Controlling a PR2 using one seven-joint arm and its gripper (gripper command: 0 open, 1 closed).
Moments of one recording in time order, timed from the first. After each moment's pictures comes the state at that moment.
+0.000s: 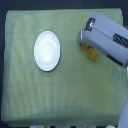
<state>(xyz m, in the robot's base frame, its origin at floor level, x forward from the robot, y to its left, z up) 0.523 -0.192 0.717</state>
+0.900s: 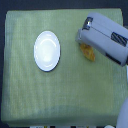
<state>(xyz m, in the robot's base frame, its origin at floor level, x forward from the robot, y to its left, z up) 0.525 -0.178 0.724</state>
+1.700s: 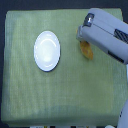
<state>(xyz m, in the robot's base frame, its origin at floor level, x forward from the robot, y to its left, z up) 0.524 -0.177 0.760</state>
